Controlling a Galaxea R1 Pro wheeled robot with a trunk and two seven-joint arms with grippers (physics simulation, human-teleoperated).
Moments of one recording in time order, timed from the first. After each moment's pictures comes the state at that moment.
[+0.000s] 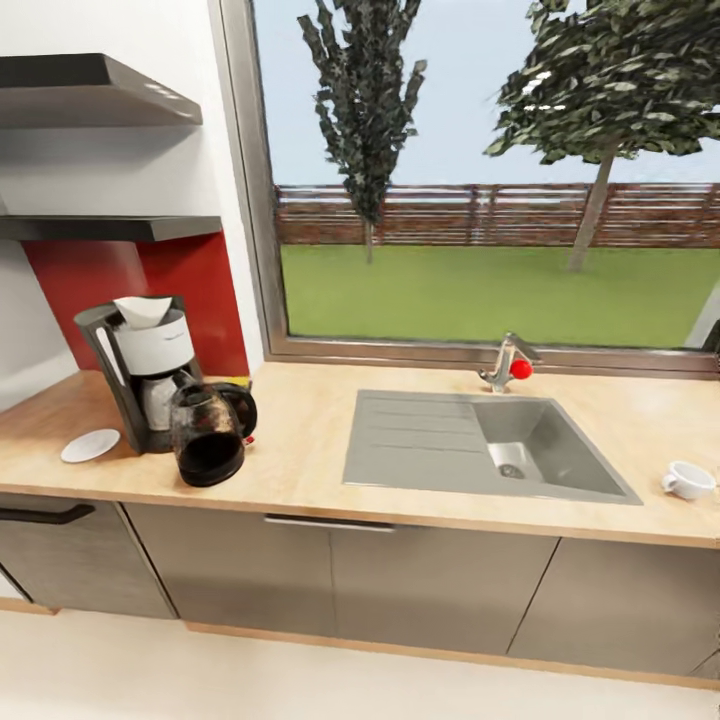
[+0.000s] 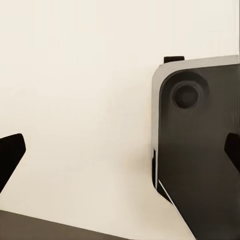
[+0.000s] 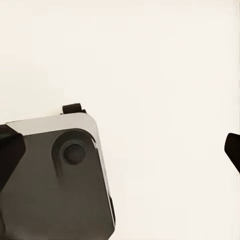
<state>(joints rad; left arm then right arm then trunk) -0.09 0.03 0.03 -0.03 -0.10 -0.14 0.19 -0.23 0.05 0.00 -0.03 -0.09 -0.10 -0.34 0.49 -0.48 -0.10</state>
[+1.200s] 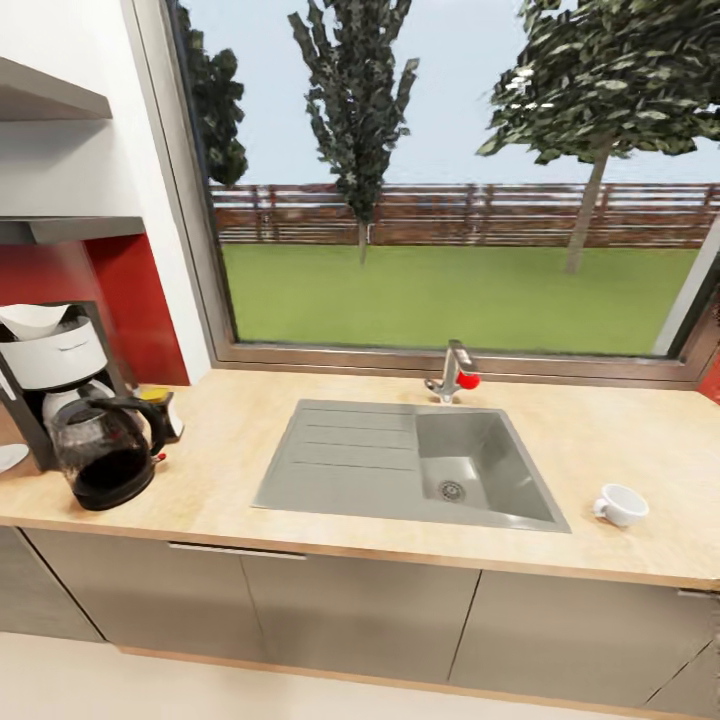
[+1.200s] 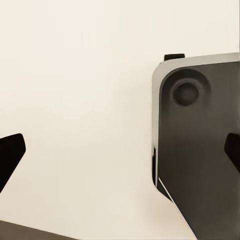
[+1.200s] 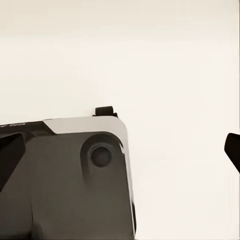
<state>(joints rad) -0.08 0.03 0.03 -0.03 -0.10 -0.13 0.20 -0.23 -0.02 0.00 -0.03 -0.08 -0.11 -0.08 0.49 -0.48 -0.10</state>
